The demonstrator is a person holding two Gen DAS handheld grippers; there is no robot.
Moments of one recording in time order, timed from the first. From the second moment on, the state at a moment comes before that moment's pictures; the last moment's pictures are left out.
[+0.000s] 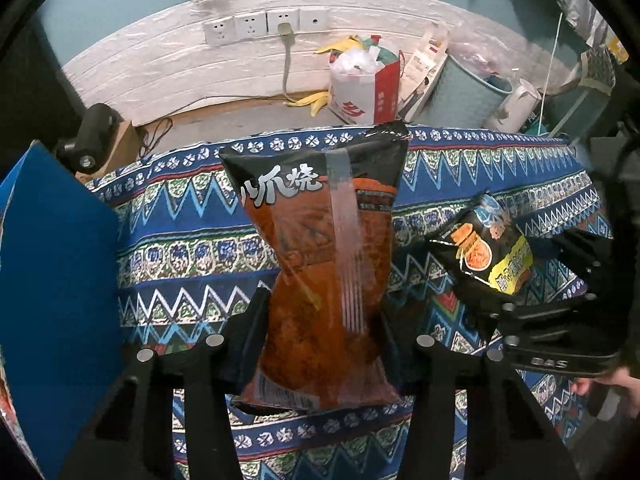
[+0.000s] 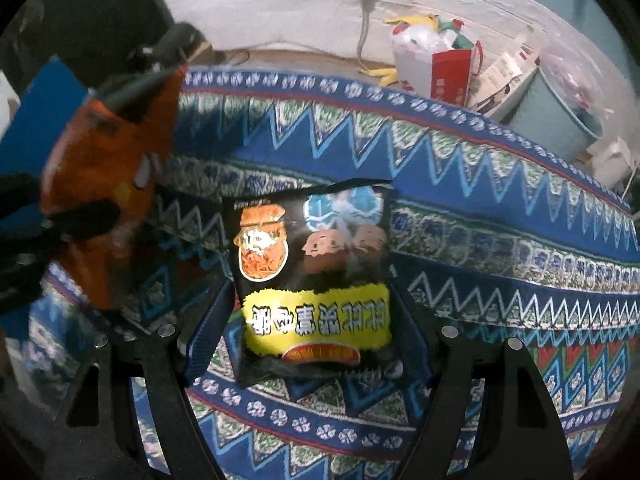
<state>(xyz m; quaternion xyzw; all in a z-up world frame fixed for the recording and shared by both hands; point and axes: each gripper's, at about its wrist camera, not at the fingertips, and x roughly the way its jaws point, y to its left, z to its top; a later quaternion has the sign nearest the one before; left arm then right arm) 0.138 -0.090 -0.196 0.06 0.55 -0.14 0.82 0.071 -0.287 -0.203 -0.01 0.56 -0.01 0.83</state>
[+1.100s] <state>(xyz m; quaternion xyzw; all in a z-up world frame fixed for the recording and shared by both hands) 0.083 -0.057 -0.132 0.05 0.49 -0.13 0.86 0.032 -0.231 -0.113 -0.06 0.45 -0.02 0.89</state>
